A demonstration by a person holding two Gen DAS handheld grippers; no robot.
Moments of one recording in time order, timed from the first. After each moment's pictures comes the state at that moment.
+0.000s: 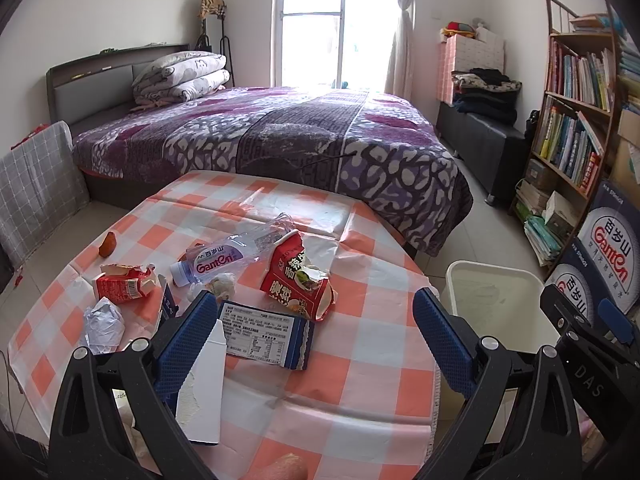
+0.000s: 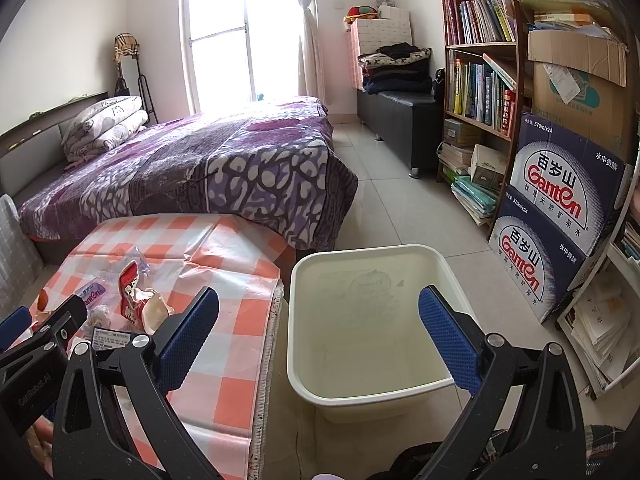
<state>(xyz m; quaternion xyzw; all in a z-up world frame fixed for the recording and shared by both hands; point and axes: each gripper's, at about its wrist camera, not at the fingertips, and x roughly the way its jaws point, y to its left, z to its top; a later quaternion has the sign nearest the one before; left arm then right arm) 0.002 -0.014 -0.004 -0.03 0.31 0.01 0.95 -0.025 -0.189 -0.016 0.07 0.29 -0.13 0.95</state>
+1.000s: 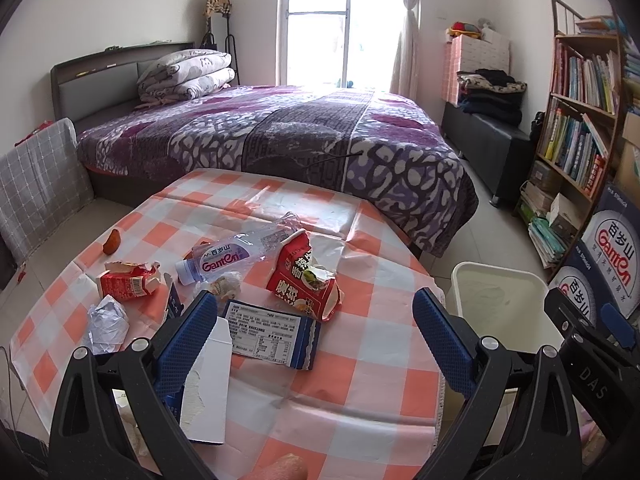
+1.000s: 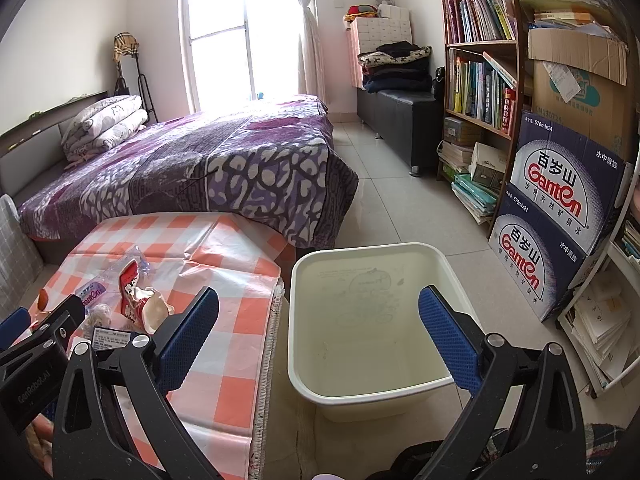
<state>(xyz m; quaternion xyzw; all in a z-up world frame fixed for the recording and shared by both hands) 0.002 -0.003 -0.012 -0.02 0.30 0.01 0.96 -0.024 -0.181 -0.017 0.07 0.29 -0.13 0.95</state>
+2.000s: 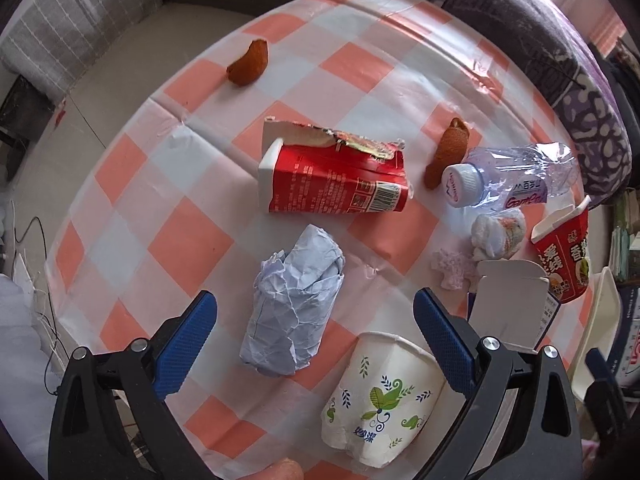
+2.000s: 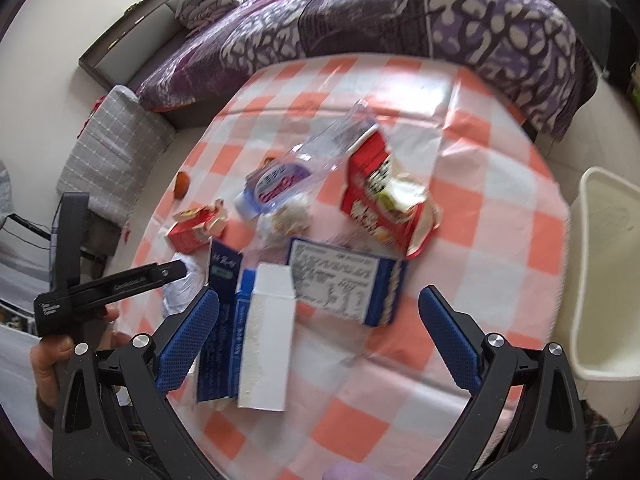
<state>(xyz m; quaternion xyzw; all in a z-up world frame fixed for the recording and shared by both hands) 0.080 0.247 -0.090 -0.15 0.63 0.13 0.75 0.087 -0.009 -0.059 0.13 0.56 0.19 0.79</state>
